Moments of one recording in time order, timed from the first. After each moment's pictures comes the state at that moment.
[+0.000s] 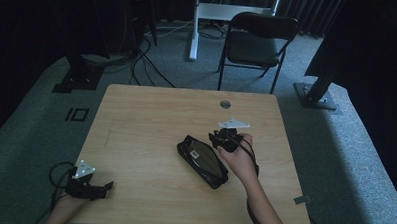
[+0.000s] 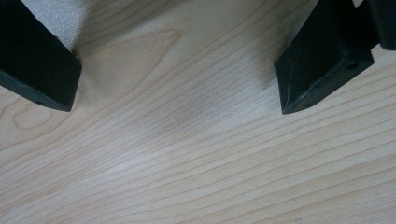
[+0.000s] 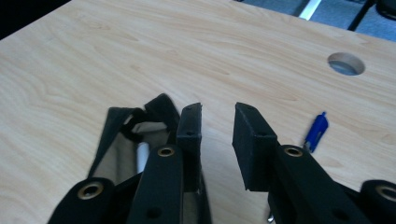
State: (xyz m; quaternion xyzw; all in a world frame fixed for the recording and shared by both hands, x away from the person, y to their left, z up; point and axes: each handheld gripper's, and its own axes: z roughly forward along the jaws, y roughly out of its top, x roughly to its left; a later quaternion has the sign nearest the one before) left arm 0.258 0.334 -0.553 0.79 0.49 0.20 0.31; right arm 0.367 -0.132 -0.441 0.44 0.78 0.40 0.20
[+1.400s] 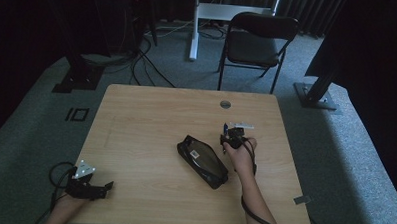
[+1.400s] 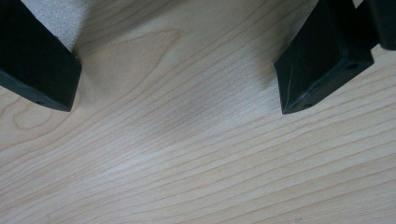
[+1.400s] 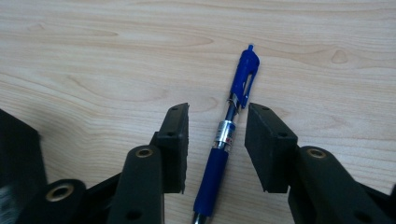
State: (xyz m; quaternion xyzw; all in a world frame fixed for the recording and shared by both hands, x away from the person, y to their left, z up) left arm 0.258 0.334 -0.553 0.79 0.49 0.20 0.31; right arm 0.419 -0.163 -0.518 0.59 0.71 0.34 0.20
